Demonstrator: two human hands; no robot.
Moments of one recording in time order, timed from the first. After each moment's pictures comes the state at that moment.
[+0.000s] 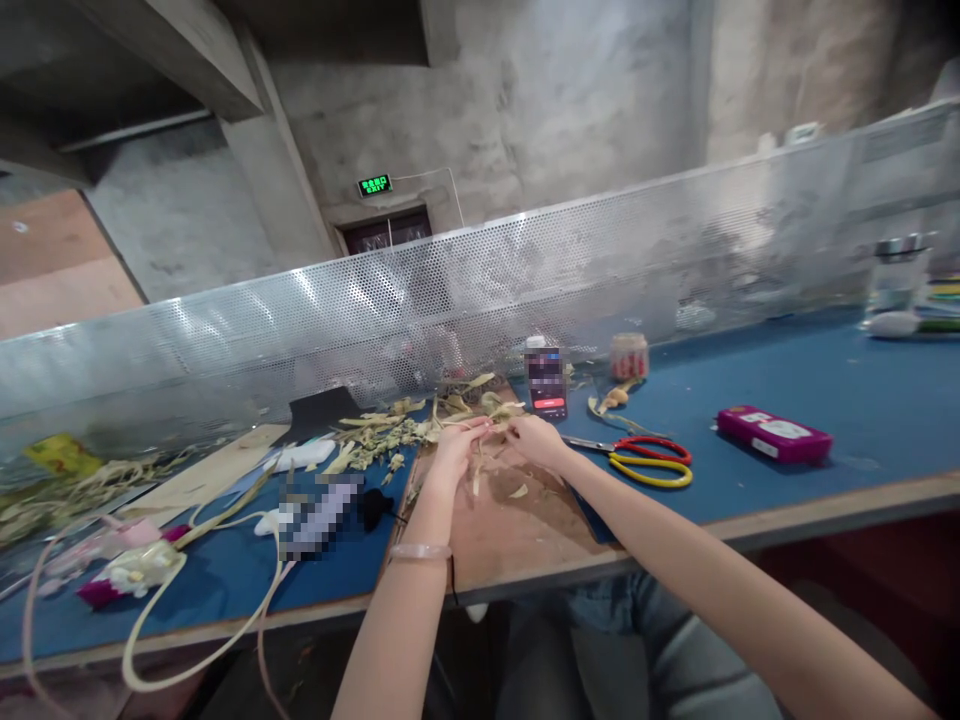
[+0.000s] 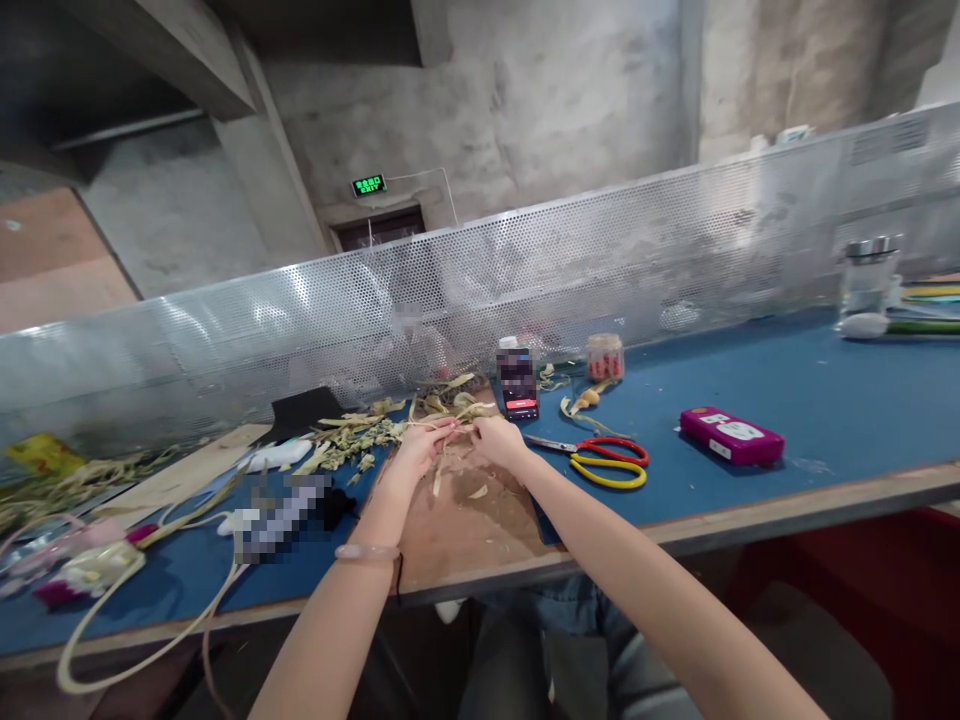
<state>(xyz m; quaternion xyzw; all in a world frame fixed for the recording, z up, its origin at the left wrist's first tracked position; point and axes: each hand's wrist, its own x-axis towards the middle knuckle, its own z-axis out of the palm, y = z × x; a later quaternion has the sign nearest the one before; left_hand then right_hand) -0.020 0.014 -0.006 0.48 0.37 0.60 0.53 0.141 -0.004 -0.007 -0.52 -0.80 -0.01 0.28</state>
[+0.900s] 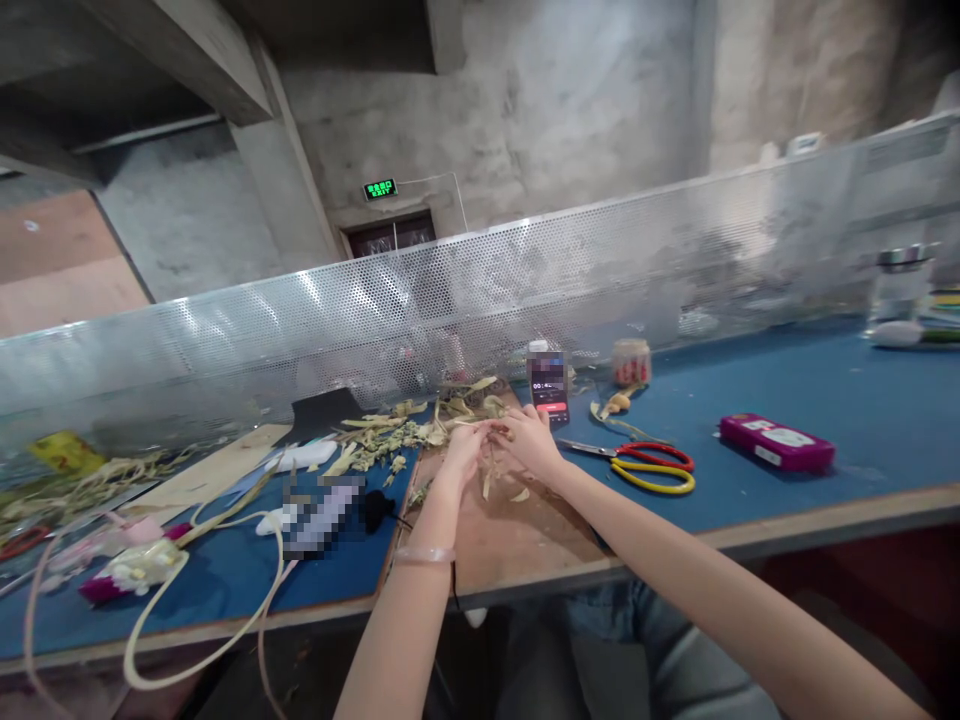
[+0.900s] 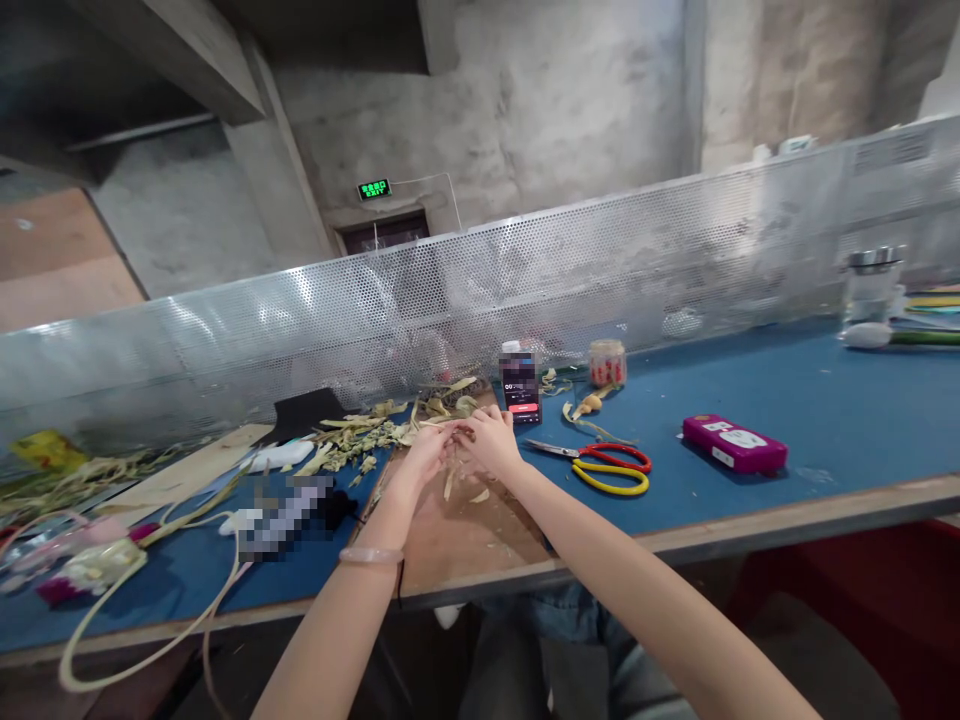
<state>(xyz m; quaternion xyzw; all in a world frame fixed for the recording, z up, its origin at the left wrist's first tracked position) -0.007 -0.002 -0.002 0.56 0.33 0.57 0.51 0.124 -0.009 -0.013 -0.46 -0.77 -0.13 0.43</state>
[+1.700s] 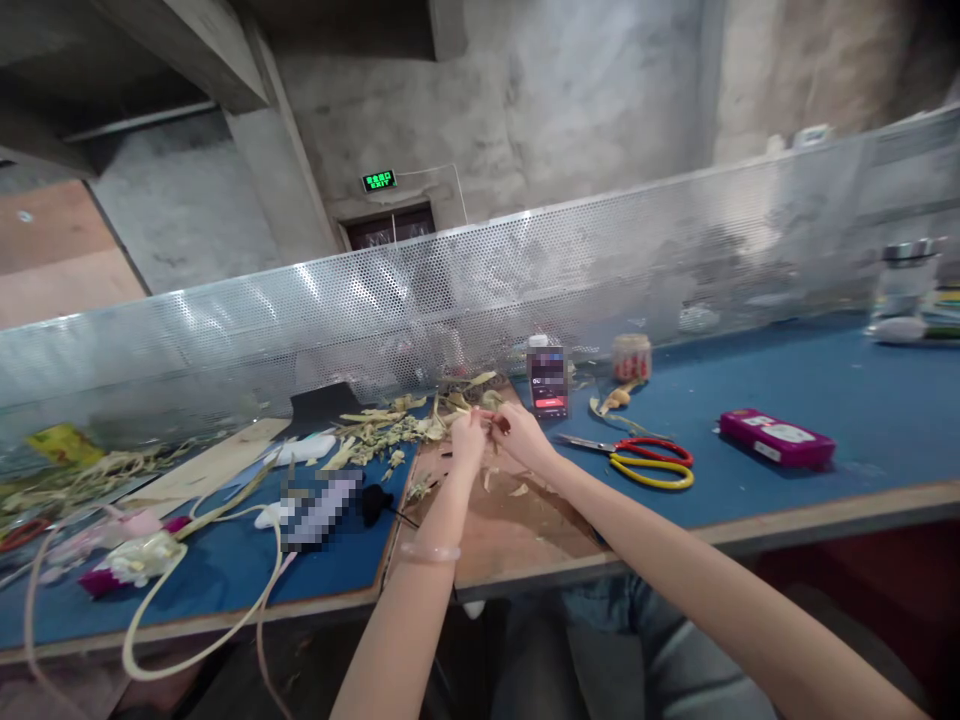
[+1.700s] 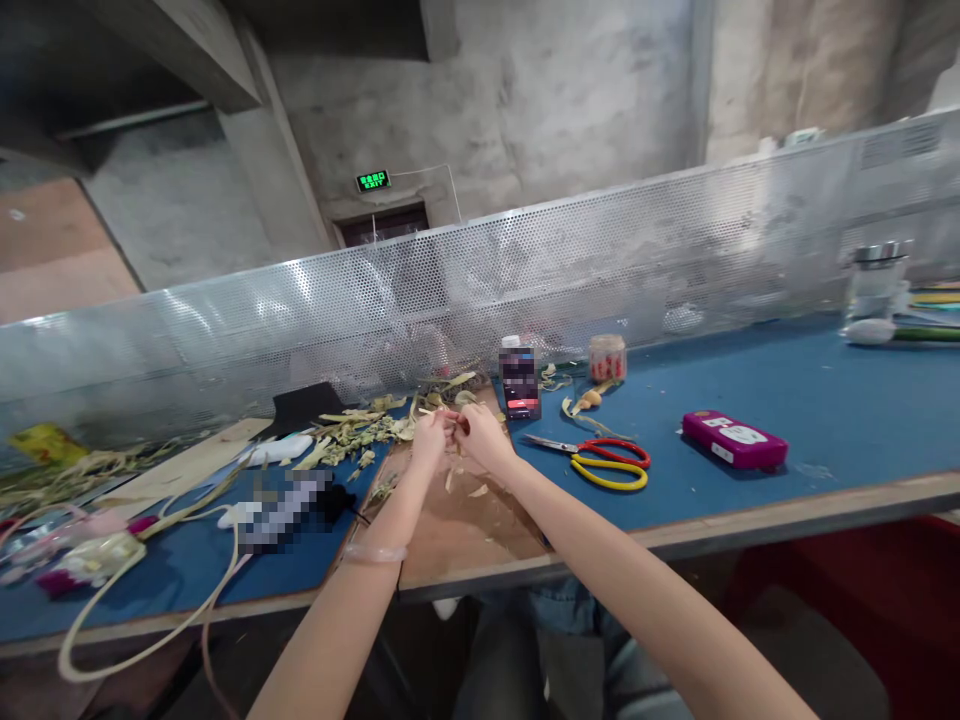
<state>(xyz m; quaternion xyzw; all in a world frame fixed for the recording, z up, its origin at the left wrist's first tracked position) -0.002 0.013 -0.007 0.53 0.45 0.62 0.37 0.119 -0.009 -0.005 -0.39 -0.77 -0.01 0.50</state>
